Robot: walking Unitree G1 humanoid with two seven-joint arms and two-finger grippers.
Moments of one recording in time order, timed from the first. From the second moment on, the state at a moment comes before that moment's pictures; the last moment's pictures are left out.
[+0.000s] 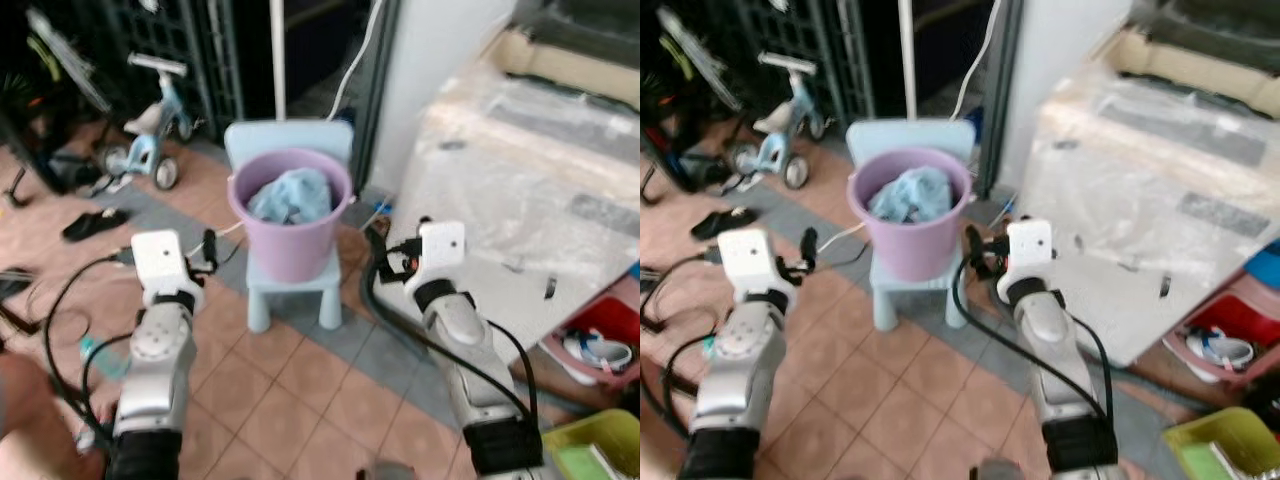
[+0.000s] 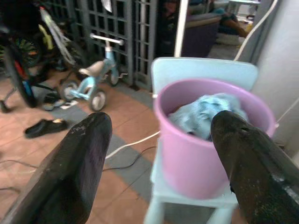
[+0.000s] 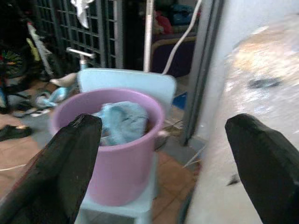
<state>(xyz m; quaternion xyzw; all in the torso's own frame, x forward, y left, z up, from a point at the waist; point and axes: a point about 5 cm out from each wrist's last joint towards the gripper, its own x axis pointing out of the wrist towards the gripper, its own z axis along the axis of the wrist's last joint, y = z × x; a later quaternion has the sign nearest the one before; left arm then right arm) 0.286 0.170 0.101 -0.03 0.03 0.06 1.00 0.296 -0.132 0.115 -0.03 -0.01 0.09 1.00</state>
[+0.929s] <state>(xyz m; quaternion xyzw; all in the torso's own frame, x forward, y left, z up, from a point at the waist) 0.291 0.164 0.107 -0.03 0.03 0.04 1.00 0.295 -0.142 0.112 -0.03 0.02 0.09 1.00</state>
